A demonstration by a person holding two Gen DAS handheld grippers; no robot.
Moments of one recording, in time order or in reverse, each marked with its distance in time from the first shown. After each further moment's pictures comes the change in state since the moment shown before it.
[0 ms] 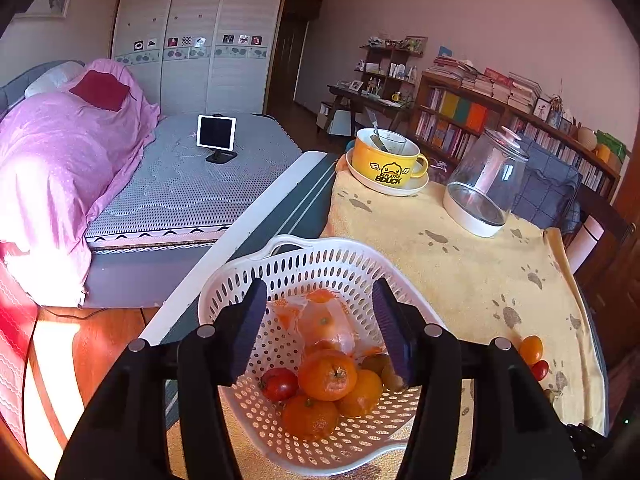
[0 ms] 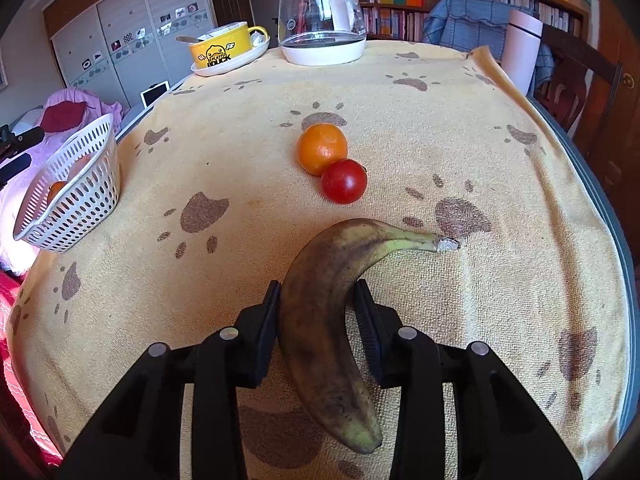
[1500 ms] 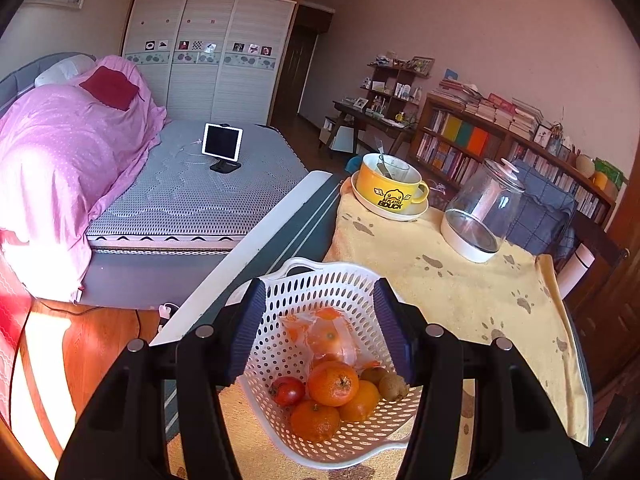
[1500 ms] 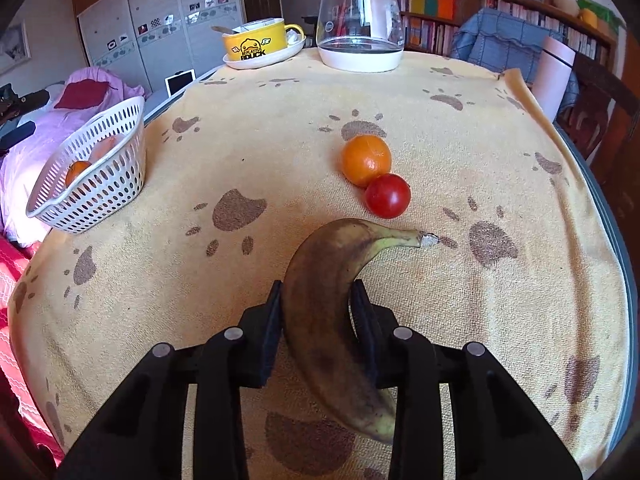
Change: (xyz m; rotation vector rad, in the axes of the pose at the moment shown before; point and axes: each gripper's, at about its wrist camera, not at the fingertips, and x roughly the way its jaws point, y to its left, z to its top) left arm -0.024 0.016 0.010 -0.059 -0.050 -0.016; right arm -0.002 0.021 0.006 -0.094 -0.019 0.041
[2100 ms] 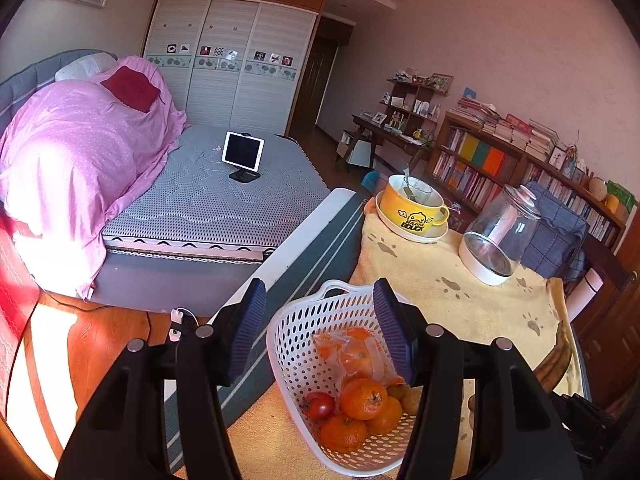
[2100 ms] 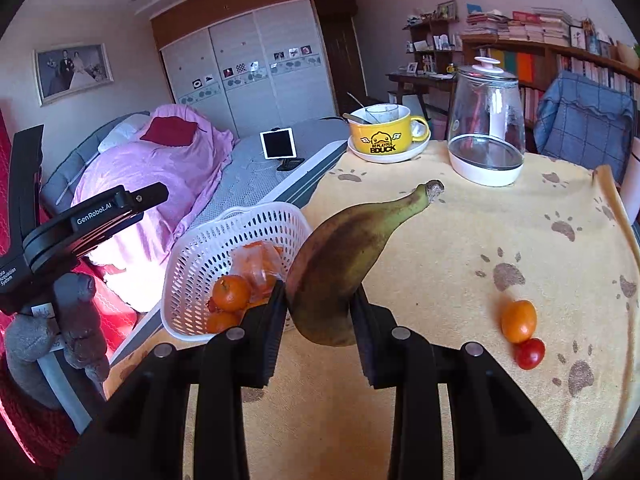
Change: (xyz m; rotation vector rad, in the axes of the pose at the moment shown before) left arm -0.010 0.028 0.014 -0.055 -0.052 0.059; right arm -0.039 0.114 0.086 -0.111 -0.193 0.311
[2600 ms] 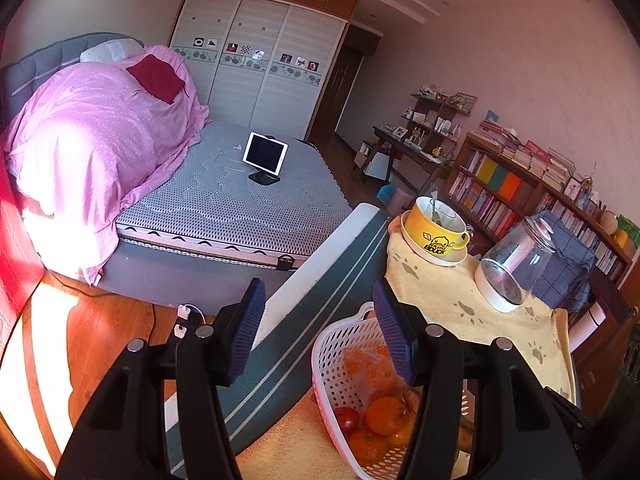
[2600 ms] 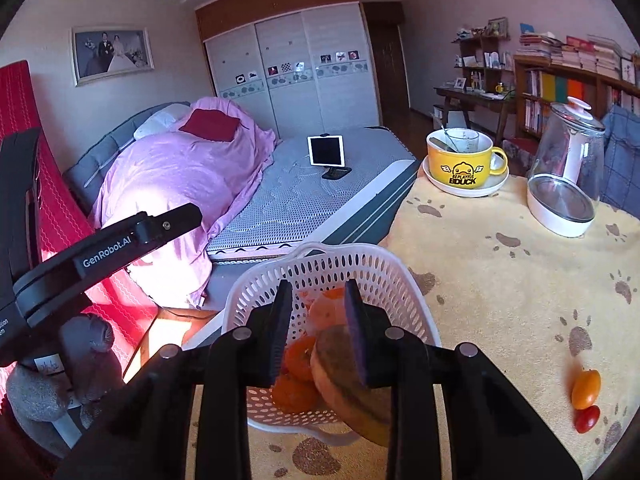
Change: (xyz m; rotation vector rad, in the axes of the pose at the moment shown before) left arm -0.002 0.036 0.012 -0.102 -0.019 0.028; right arm 0.046 0.066 0.030 -0.076 -0.014 0.091
